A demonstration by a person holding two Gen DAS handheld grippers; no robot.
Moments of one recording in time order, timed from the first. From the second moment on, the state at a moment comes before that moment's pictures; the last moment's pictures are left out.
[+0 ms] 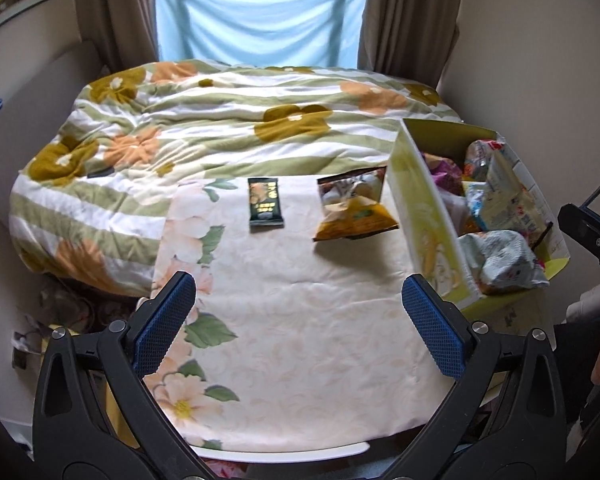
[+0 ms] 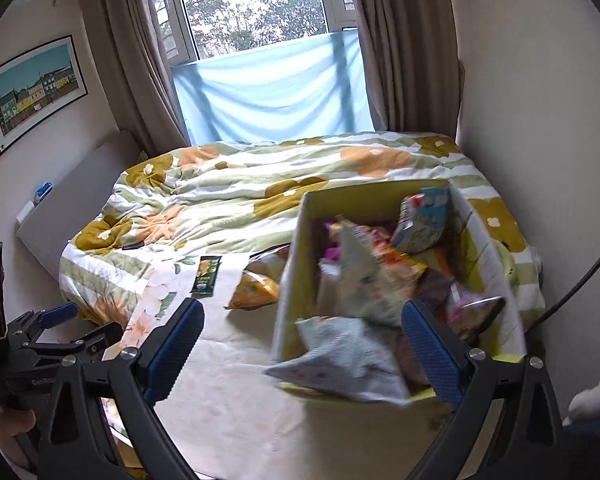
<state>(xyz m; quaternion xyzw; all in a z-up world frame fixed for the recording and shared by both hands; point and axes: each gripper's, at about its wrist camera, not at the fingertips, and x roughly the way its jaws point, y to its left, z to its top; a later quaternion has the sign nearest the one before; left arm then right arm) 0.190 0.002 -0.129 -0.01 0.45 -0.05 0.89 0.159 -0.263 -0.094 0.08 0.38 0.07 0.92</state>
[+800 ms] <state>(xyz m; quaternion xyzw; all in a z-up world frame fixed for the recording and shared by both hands) 0.333 0.108 -0.232 -0.06 0.51 -0.06 0.86 0.278 -0.118 -0.171 0.08 0.44 0.04 0.89</state>
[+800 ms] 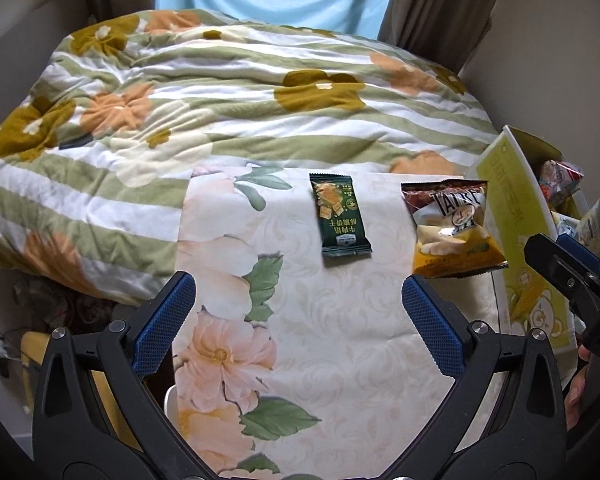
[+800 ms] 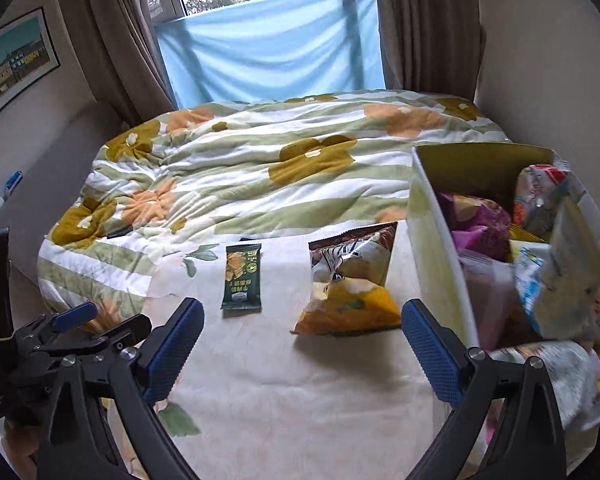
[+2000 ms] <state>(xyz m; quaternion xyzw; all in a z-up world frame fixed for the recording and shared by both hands) 0.441 0.031 -0.331 0.06 0.56 -0.10 0.82 0.390 -0.136 -0.289 0.10 0.58 0.06 0.80</state>
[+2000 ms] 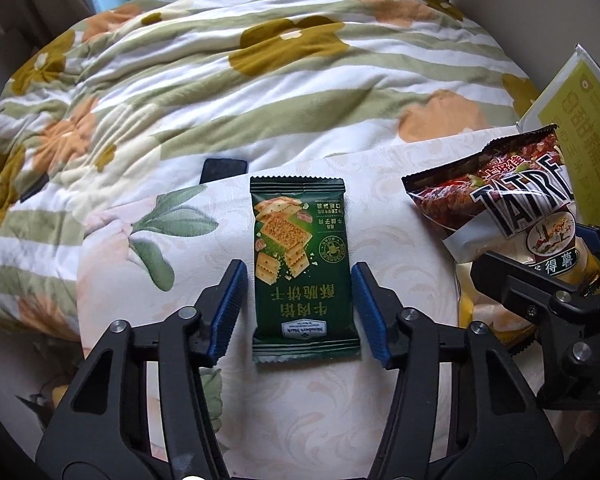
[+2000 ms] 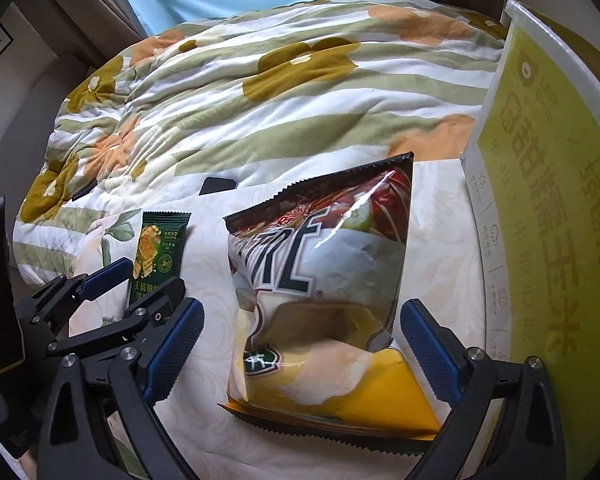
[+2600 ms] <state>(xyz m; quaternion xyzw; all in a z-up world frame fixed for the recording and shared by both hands) 0.416 0.060 -0.324 0.00 0.58 -0.12 0.80 0.386 -0.133 -0.291 0.09 0.58 0.08 0.81</state>
